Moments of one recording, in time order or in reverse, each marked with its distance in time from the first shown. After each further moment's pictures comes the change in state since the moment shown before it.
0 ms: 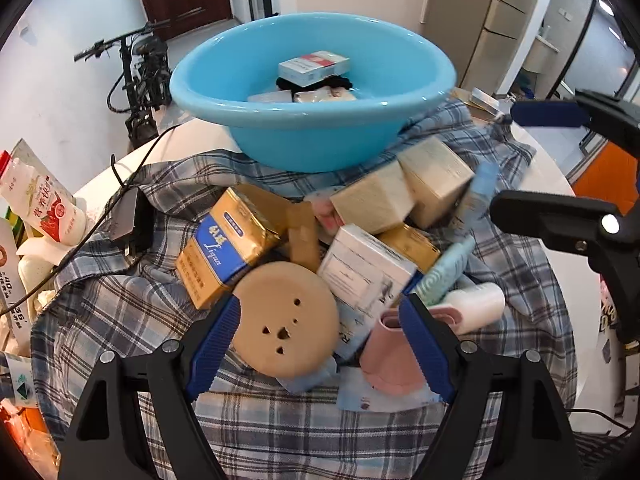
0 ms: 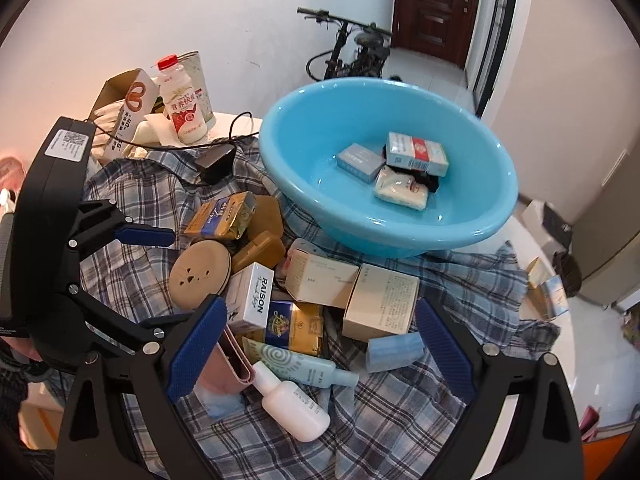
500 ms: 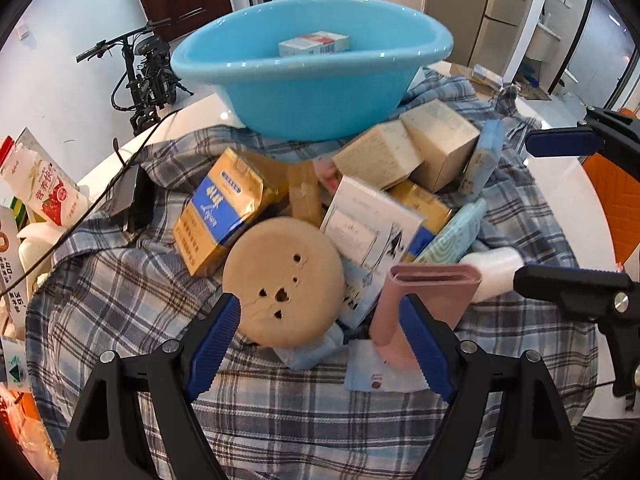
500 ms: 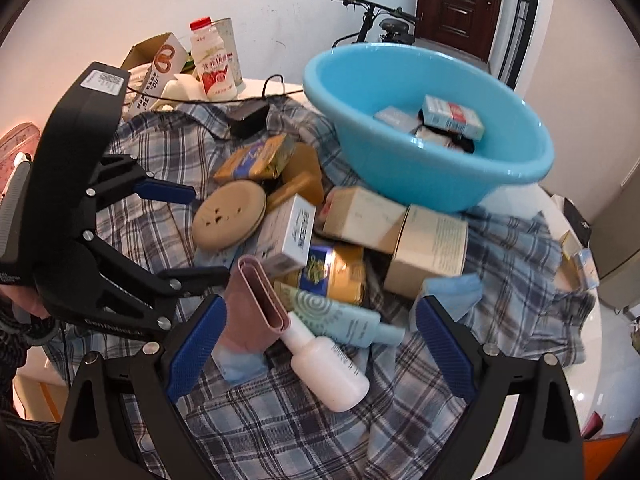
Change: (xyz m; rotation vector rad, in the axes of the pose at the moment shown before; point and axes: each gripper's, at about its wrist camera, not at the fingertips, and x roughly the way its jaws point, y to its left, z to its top) left arm 0.015 -0.002 -0.029 0.012 0.024 0.034; right arm 0.022 0.020 -0.046 -0.023 0.063 0.082
